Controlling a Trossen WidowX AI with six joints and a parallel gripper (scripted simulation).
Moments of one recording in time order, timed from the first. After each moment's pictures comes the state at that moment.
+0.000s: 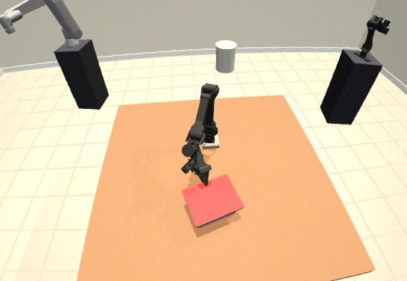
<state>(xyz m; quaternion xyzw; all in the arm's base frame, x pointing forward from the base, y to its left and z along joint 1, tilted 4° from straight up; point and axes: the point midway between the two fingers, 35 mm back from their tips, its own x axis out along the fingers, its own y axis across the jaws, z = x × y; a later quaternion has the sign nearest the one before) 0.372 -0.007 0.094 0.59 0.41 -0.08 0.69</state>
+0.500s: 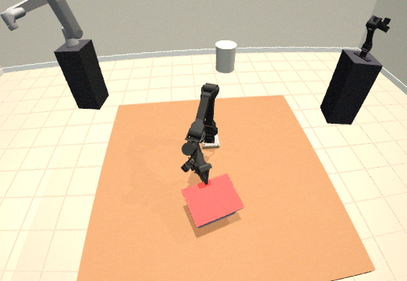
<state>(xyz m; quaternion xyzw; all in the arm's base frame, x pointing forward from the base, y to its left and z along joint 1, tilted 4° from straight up) 0.374 -0.007 0.106 0.59 0.41 -0.08 0.69</state>
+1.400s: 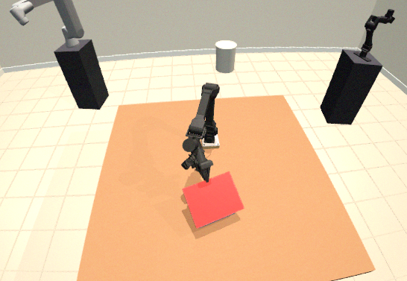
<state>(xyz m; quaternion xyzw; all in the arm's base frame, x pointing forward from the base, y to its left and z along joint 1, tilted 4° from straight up) 0.386 -0.002 0.142 0.59 0.41 -0.08 0.69</state>
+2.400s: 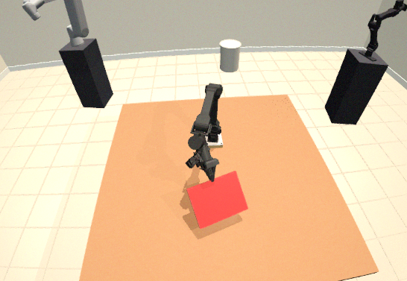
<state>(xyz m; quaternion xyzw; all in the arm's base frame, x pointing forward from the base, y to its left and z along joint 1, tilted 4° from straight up) 0.411 0.010 0.179 0.59 0.41 -0.08 0.69</state>
